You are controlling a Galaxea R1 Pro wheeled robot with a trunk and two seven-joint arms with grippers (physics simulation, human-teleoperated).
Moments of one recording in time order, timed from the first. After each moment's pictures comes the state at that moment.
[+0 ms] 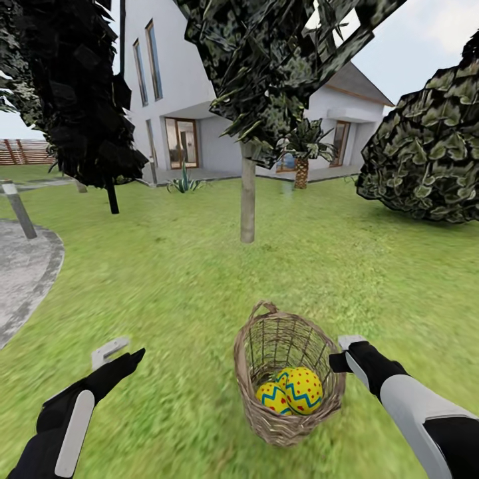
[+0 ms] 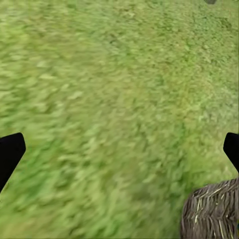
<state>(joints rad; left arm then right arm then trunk) -0.26 0.00 0.31 -1.44 0.36 0.65 0.04 -0.87 -0.15 0.14 -0.27 -0.04 0.50 0.01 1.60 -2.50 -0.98</state>
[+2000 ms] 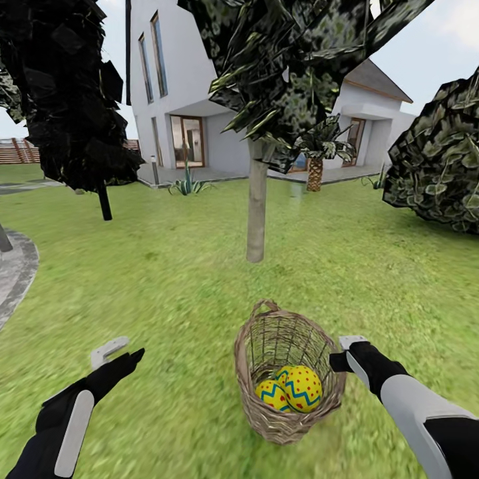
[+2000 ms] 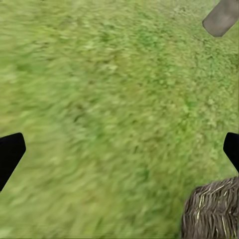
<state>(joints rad) -0.26 0.00 0.31 -1.44 0.36 0.65 0.04 -0.87 -0.15 0.11 -0.27 -0.04 0.50 0.01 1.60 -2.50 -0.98</state>
